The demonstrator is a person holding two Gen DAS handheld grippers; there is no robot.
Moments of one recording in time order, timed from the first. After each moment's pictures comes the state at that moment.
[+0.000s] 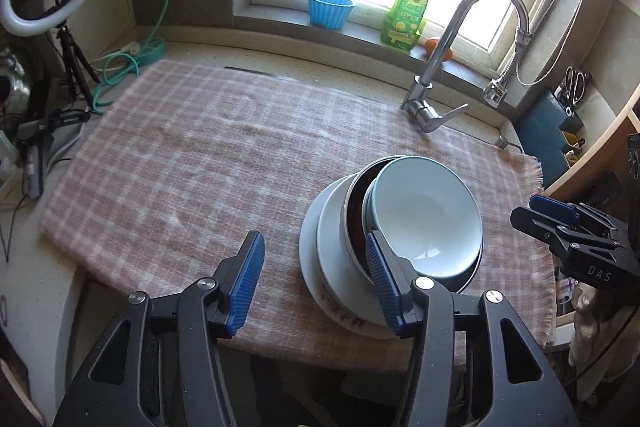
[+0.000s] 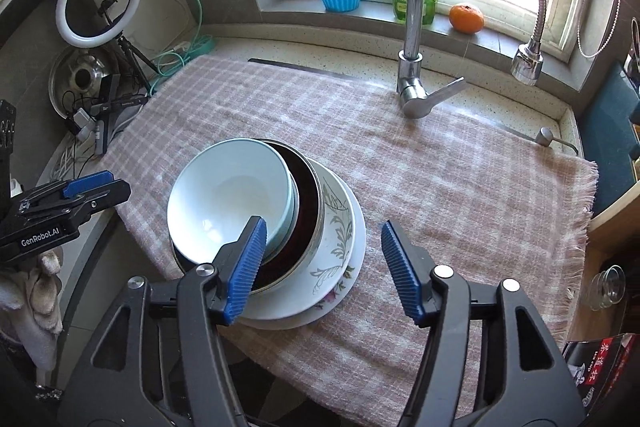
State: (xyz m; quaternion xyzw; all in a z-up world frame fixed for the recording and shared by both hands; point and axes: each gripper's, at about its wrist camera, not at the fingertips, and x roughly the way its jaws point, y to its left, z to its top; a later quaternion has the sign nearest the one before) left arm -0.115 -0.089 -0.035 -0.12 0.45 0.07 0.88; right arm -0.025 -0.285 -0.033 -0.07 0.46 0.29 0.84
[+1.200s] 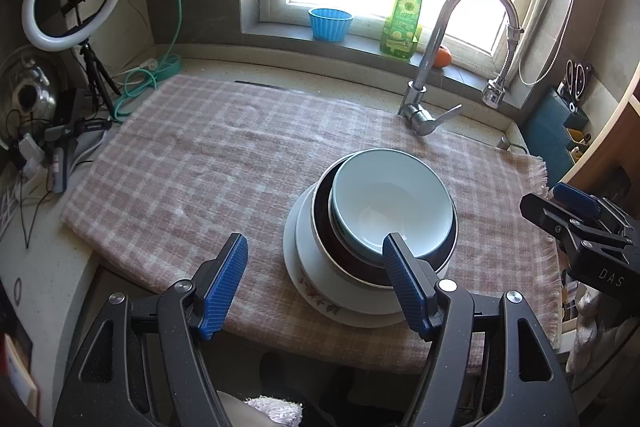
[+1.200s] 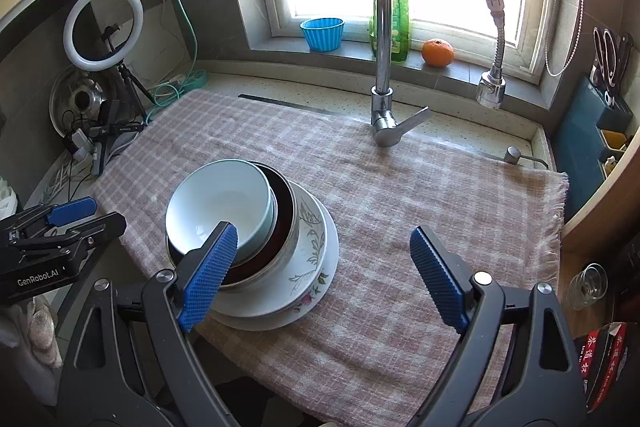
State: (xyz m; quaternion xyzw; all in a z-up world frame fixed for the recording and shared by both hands) left arm -0.135 -0.132 -0.022 -0.10 0.43 0.12 0.89; right arm -0.046 -0.316 -0.017 -0.06 0.40 0.27 0.88
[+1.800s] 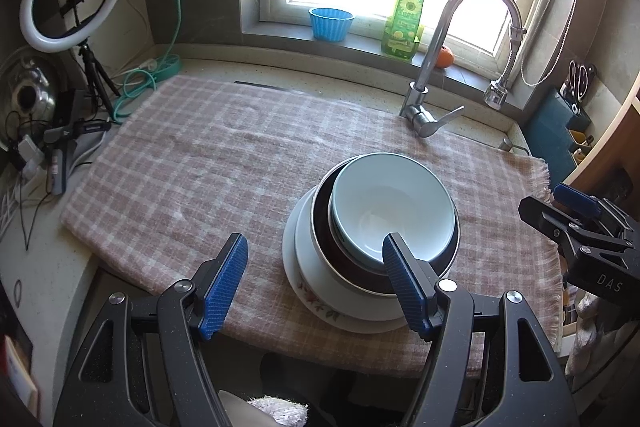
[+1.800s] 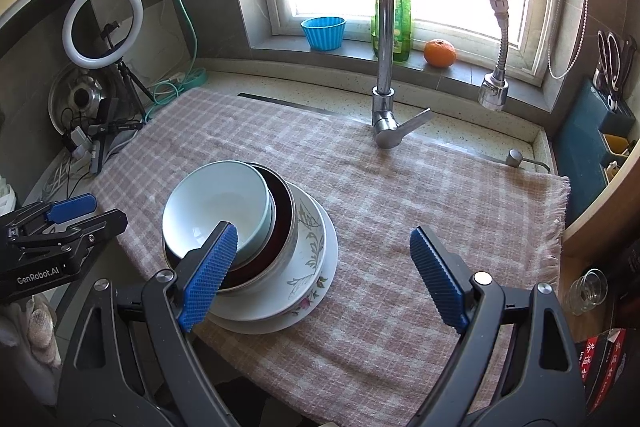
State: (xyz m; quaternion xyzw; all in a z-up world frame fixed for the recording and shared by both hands) left arm -0.130 -0.131 -0.023 -0.09 0.43 0.12 0.89; right arm -0.046 -0.313 -0.017 -0.05 0.40 0.26 0.88
